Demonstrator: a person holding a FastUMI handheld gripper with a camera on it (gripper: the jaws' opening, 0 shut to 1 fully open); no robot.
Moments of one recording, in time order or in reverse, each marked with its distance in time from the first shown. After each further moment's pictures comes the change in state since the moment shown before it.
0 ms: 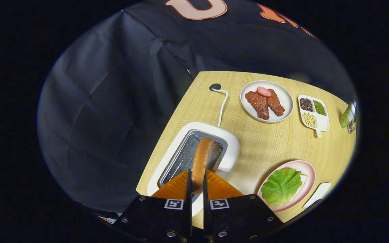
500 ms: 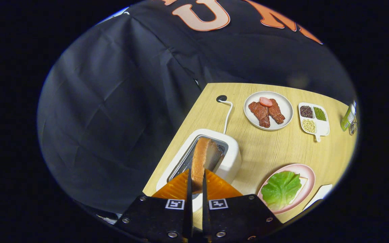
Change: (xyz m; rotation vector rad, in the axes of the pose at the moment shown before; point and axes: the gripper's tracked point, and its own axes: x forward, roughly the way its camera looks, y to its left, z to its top) arm -0.038 0.004 0.002 -0.018 -0.100 0.079
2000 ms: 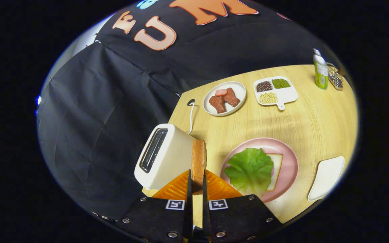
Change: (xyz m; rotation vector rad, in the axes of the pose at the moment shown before) arm -0.060 -0.147 -0.075 0.271 -0.103 0.035
